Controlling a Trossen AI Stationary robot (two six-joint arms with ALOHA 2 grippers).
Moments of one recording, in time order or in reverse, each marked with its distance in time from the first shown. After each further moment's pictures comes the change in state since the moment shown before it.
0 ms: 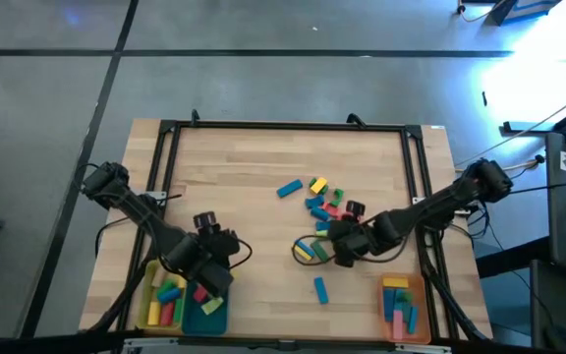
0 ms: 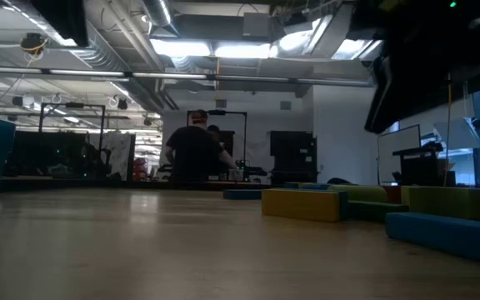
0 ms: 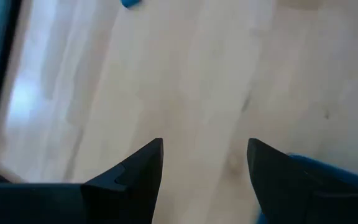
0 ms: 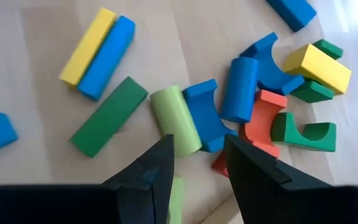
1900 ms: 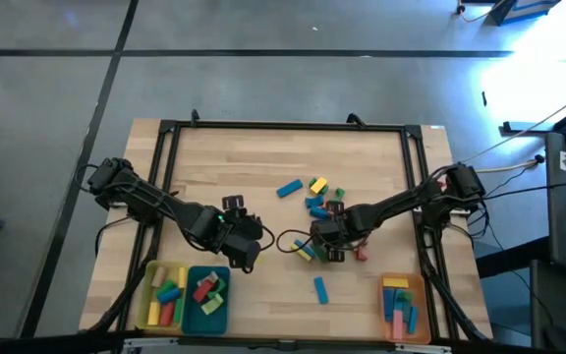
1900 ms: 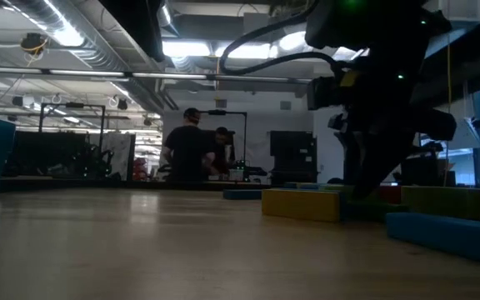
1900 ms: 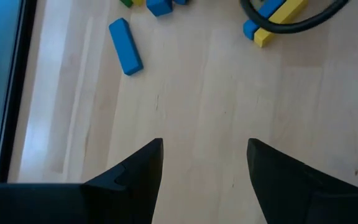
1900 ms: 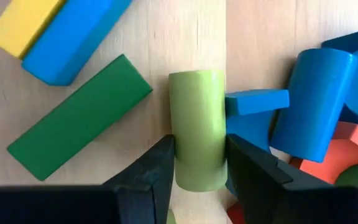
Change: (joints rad) left arm 0.210 0.002 -0.001 0.233 0.000 0.429; right arm -0.180 0.231 0.003 0.143 -0.255 -0.316
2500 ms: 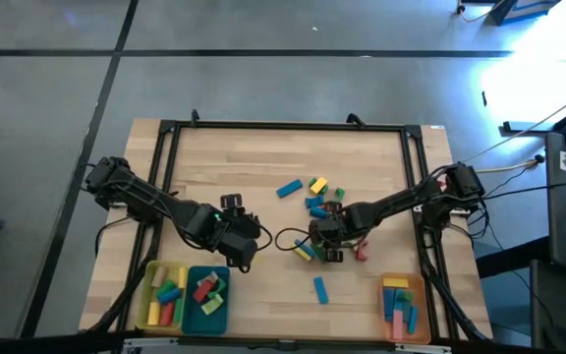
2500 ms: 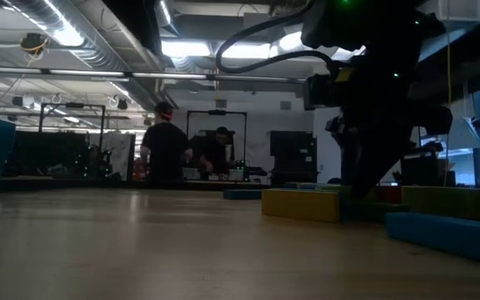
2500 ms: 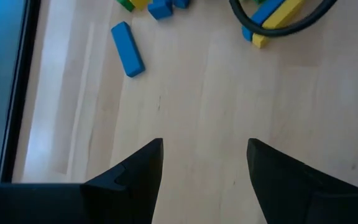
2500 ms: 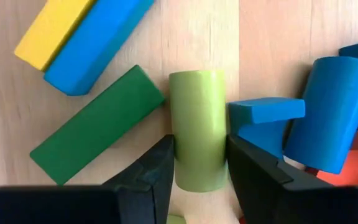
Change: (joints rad) left arm -0.007 -0.029 0.000 -0.010 0.000 0.013; right arm -0.007 0.005 0.004 0.018 -0.066 0.001
